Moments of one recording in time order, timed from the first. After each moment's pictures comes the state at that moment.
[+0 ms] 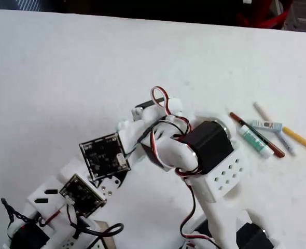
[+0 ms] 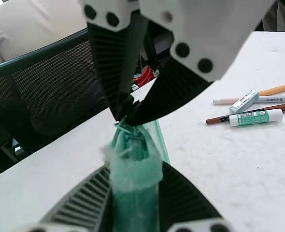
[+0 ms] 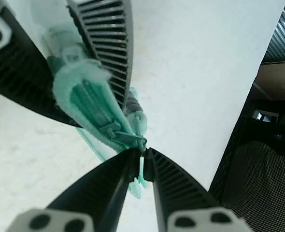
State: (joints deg) left arm 31.5 -104.7 64.4 63.7 -17.1; right arm -43.4 -23.8 -9.8 97.3 77.5
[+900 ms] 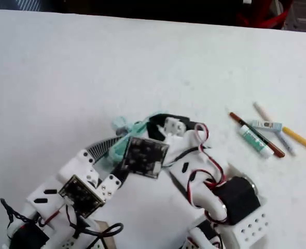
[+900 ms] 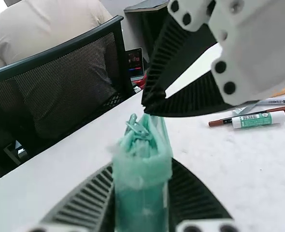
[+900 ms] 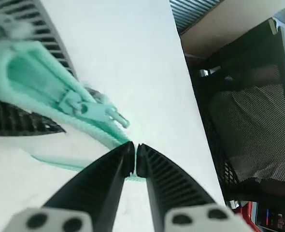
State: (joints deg) left arm 31.5 -104.7 64.4 63.6 -17.4; right arm -35.1 -60.7 31.8 66.3 51.9
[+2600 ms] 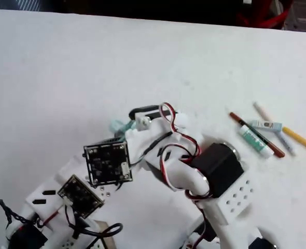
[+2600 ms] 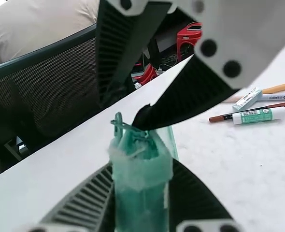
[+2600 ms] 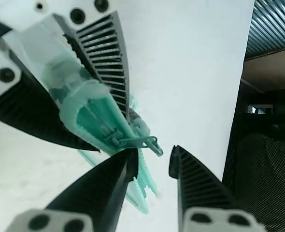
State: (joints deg) left arm 31.4 -104.7 63.9 65.2 -17.4; right arm -45.6 -33.5 -2.2 90.5 66.4
